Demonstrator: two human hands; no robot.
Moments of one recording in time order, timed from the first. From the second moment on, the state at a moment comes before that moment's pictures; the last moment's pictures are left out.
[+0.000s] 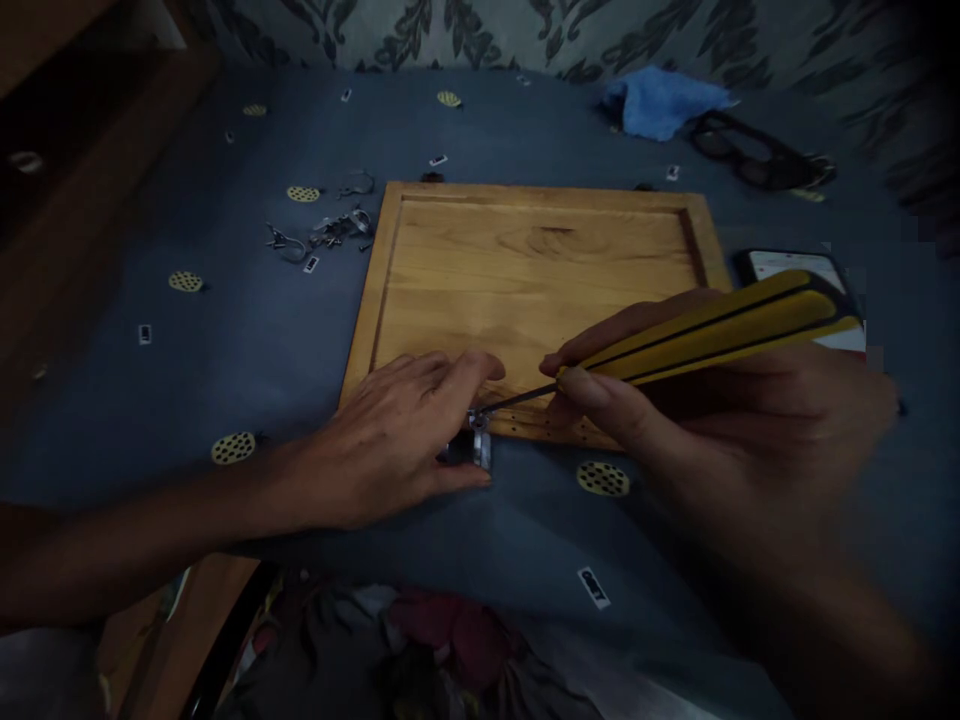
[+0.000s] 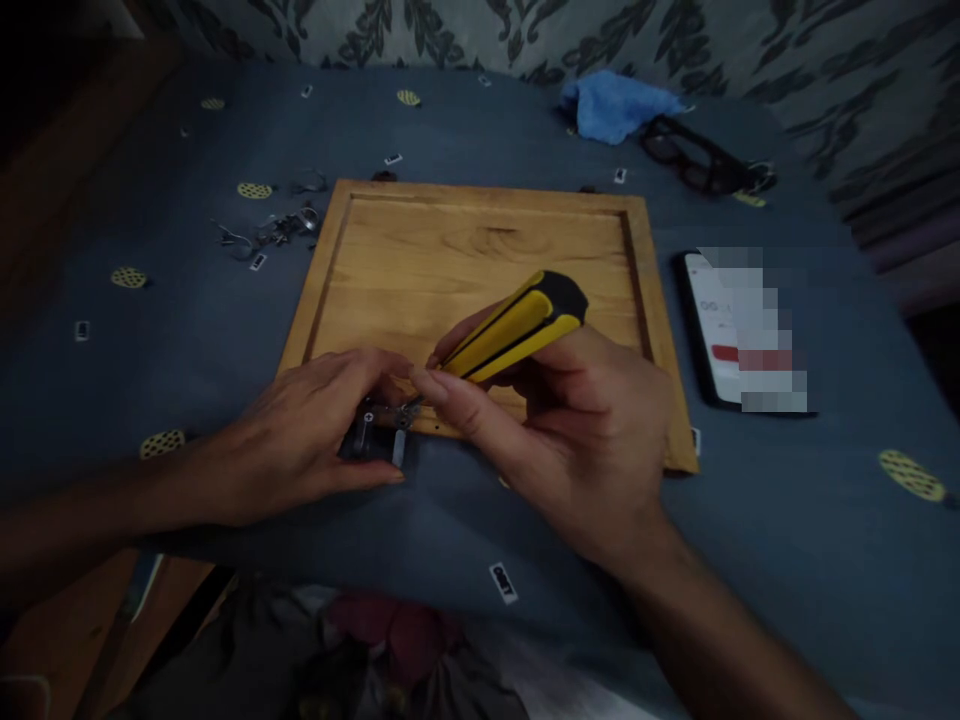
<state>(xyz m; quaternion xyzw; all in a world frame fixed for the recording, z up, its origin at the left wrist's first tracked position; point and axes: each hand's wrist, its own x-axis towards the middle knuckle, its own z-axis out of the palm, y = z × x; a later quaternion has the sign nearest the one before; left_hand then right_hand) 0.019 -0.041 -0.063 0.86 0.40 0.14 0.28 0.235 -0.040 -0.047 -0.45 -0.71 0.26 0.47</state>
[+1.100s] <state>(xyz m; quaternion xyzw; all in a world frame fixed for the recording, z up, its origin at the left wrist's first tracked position) 0.017 -0.042 -0.066 0.85 0.41 0.14 0.29 0.238 -0.039 -0.031 -0.41 -0.65 0.47 0.43</state>
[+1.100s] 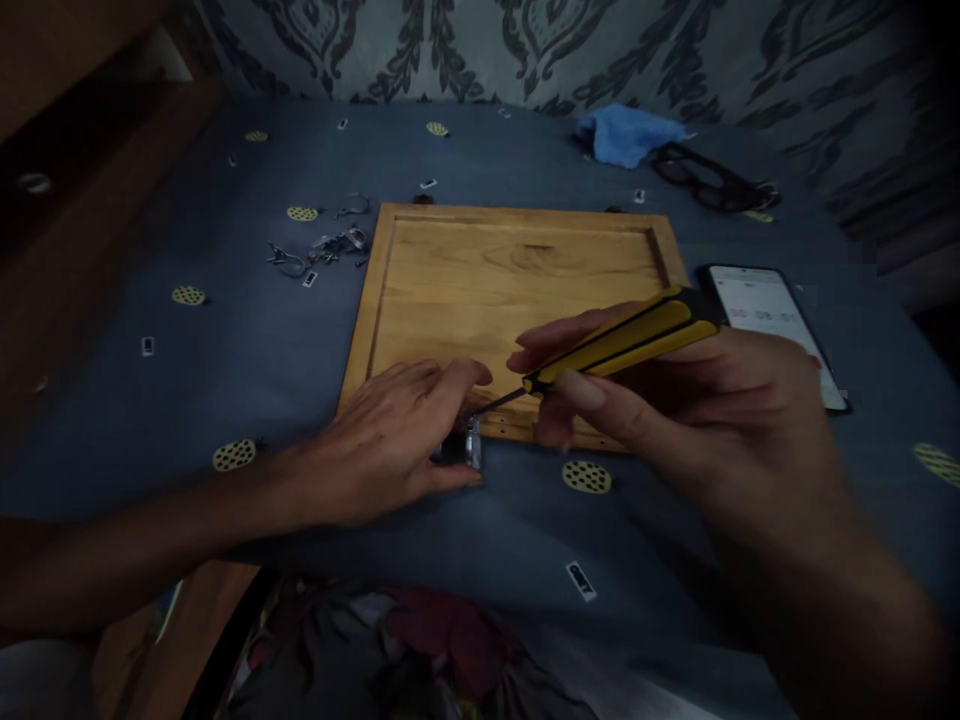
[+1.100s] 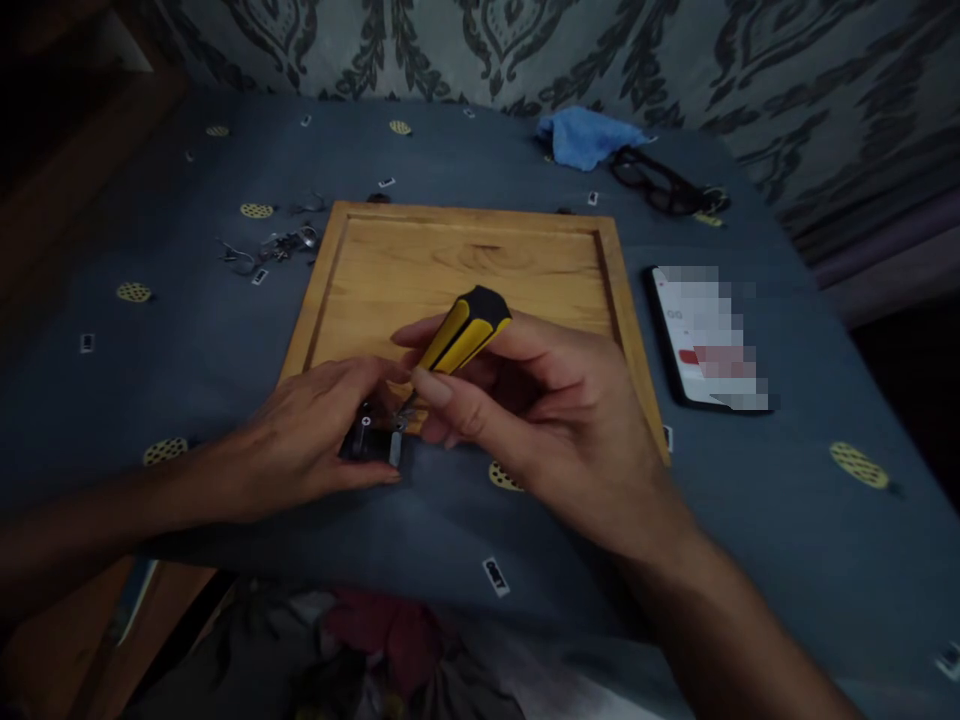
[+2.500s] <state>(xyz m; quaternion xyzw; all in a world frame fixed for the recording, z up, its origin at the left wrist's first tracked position) 0.016 -0.042 -0.066 0.86 0.39 0.14 0.29 0.220 -0.041 -0.044 -0.47 -0.64 0.21 0.57</state>
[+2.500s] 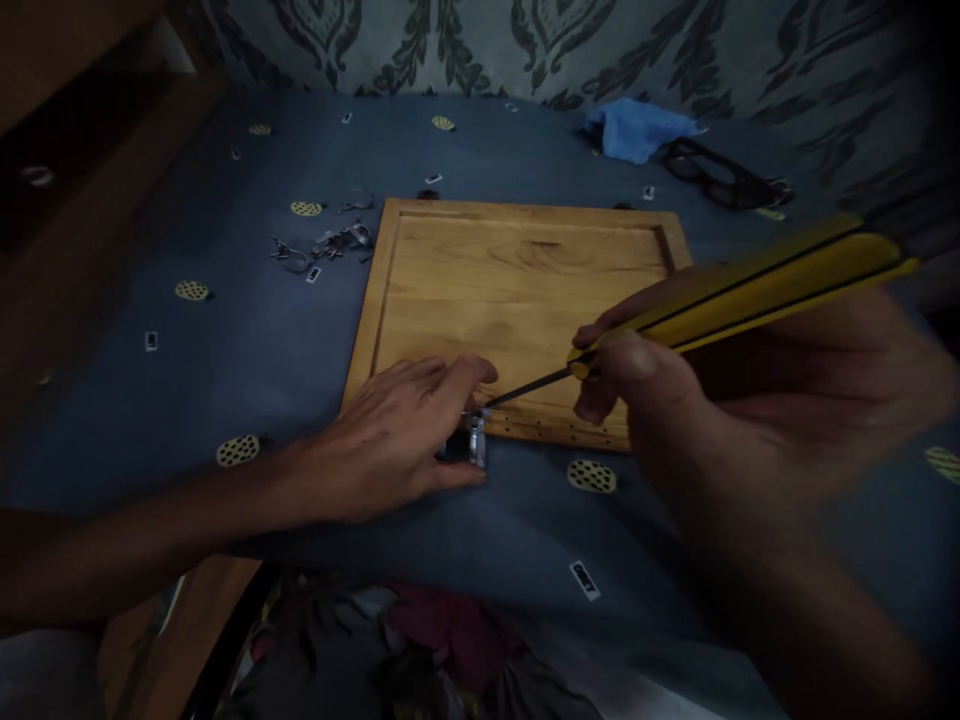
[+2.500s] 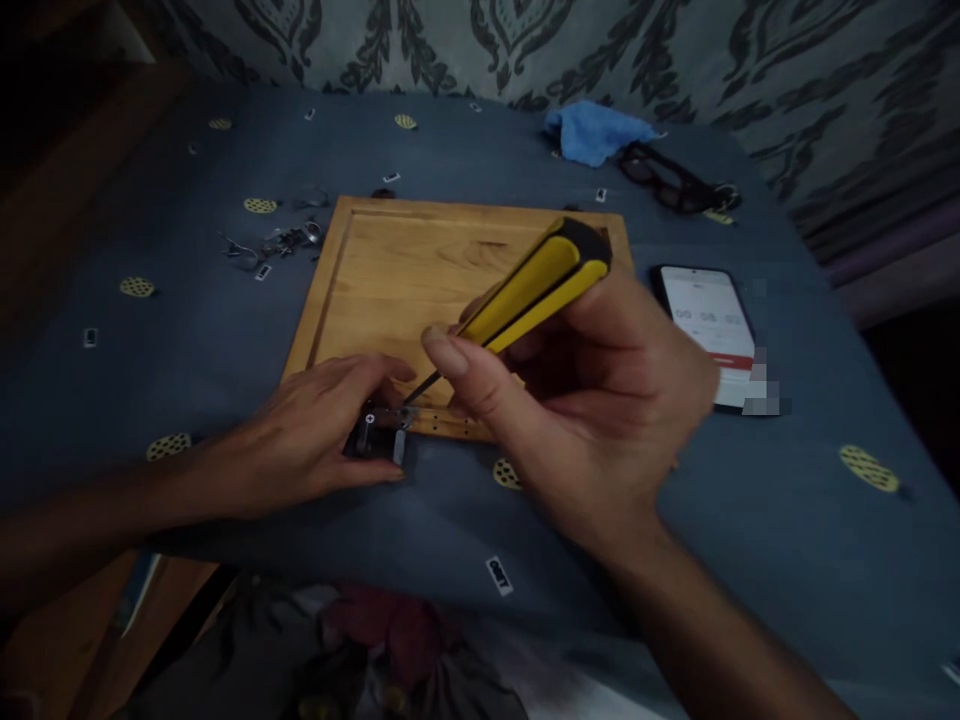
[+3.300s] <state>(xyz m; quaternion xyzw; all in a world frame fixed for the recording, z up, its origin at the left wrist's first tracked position) 0.019 -0.041 -0.068 0.86 0.41 0.14 0.28 0.232 -0.046 -0.047 -0.42 -0.73 0.22 0.49</state>
